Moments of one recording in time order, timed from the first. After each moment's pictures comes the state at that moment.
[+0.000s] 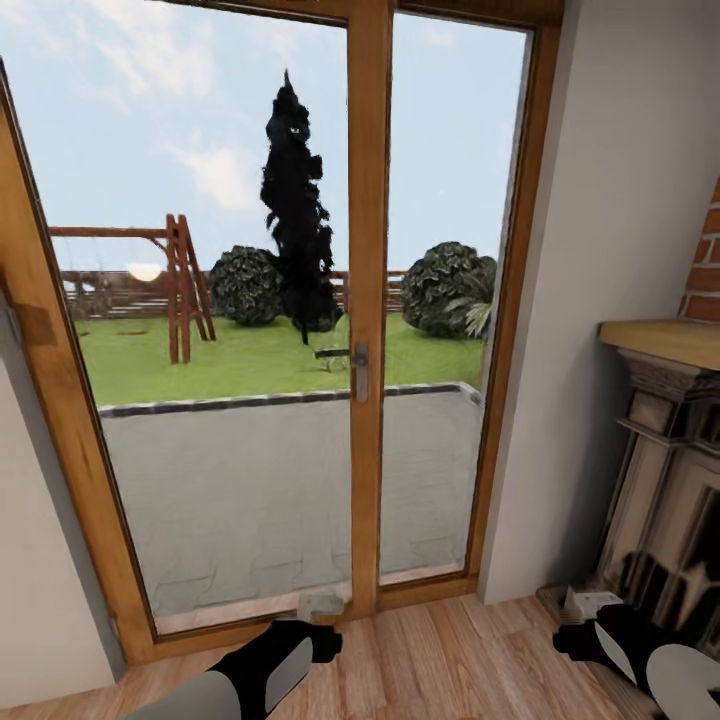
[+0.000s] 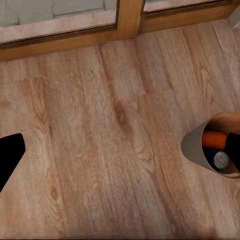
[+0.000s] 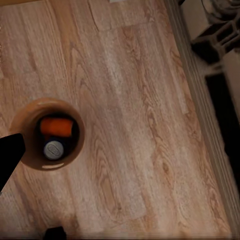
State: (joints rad) left arm -0.62 -0.15 -0.72 -0.29 0.76 0.28 0.27; right arm -0.71 -0.29 -0.15 -0.09 0.23 0.35 0.14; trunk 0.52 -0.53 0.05
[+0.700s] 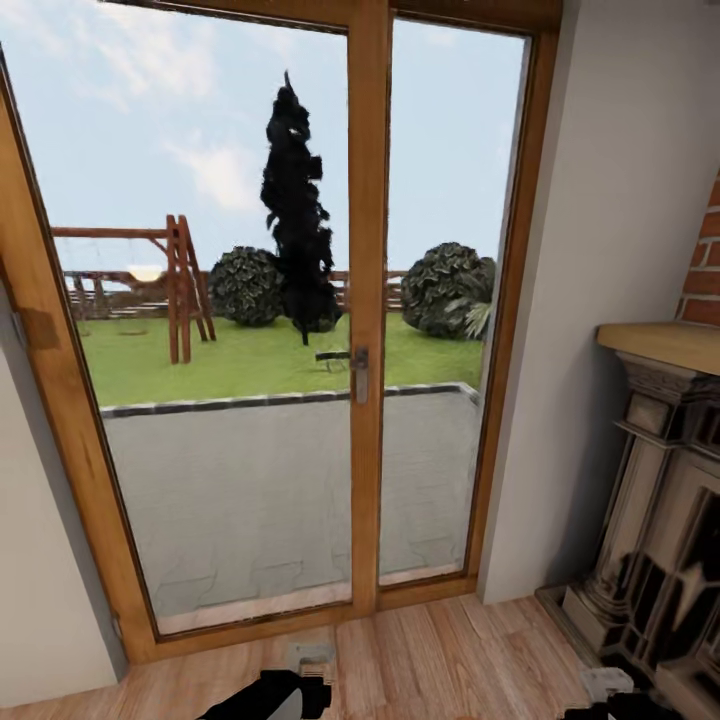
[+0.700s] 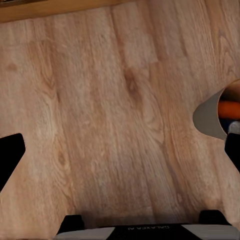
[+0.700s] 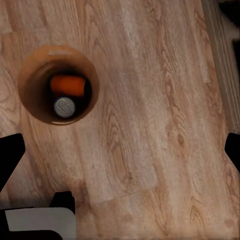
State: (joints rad) left arm -0.53 -0.15 -0.72 -0.23 0.76 0.24 0.27; right arm -0.56 -0.26 -0.16 -0.01 0.23 0.19 0.14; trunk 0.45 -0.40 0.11
